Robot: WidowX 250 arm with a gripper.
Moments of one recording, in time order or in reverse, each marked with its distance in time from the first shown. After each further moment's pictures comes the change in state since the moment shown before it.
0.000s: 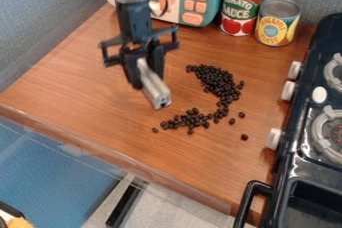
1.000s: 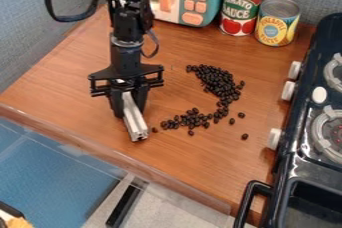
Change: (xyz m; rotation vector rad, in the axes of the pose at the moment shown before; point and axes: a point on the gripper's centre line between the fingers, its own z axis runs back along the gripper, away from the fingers) arm 0.019 0.024 -0.044 0.118 -0.117 -0.049
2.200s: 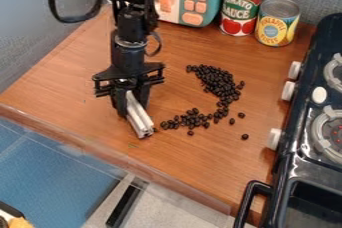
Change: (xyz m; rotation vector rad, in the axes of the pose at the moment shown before) arm 0.001 -0.013 -0.004 -0.022 -0.061 0.128
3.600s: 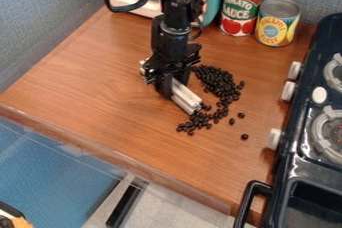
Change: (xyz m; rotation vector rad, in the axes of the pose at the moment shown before) arm 0.000 -0.076 0.008 -0.097 -0.055 0.157
